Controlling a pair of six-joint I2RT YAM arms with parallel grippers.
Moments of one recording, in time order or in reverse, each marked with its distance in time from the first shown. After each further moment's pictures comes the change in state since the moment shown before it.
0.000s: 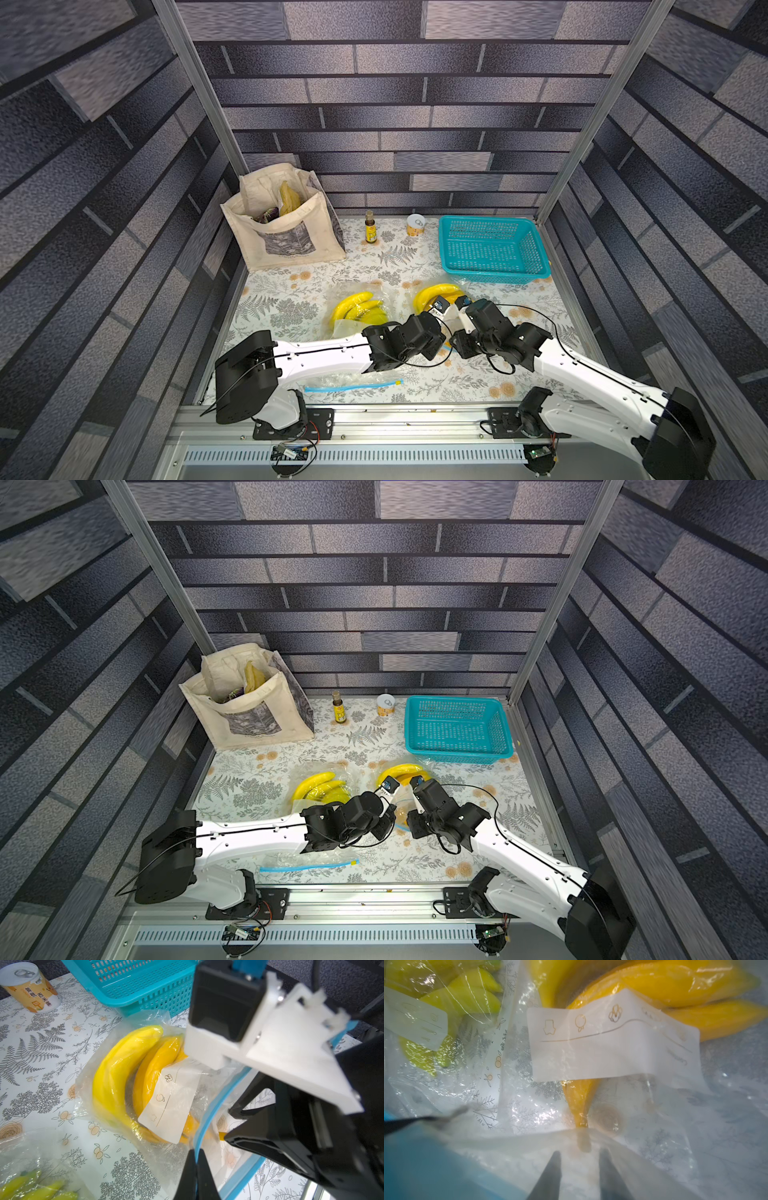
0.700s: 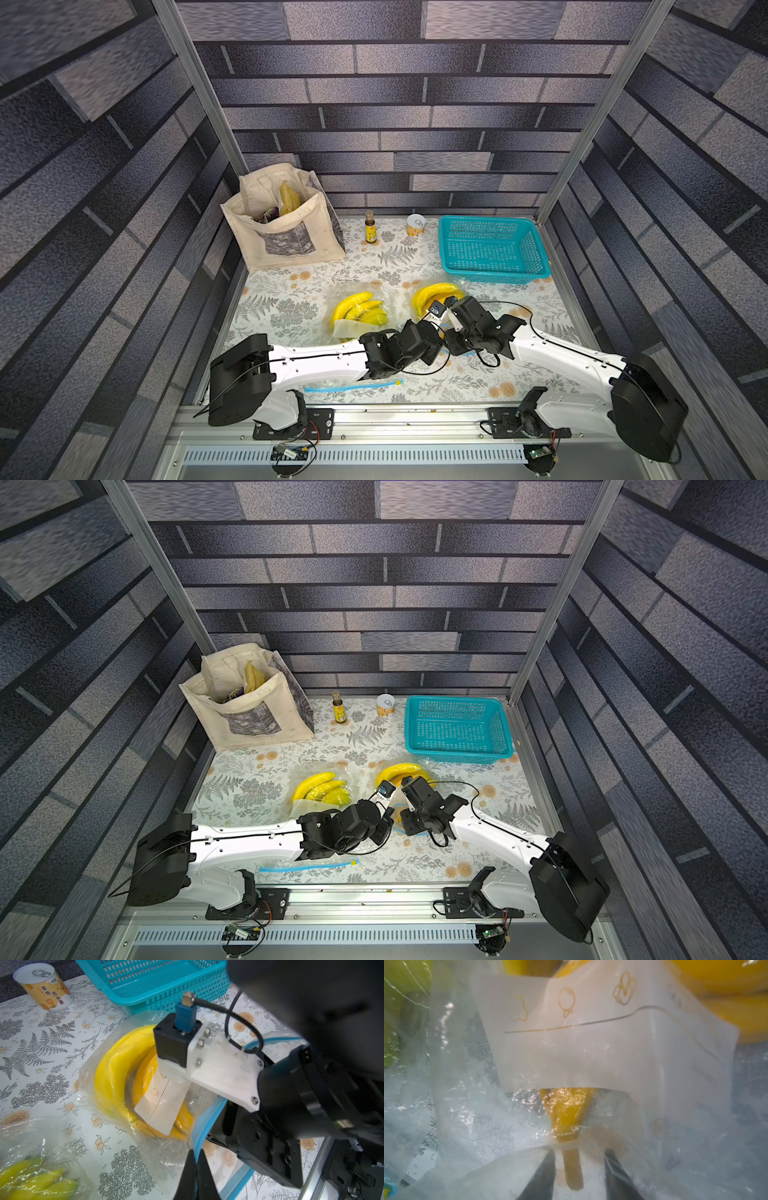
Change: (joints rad) left arm -0.032 -0.035 -0.044 0.027 -0.076 -0.045; right arm 0.002 0.246 0.008 0.084 0.017 -0.037
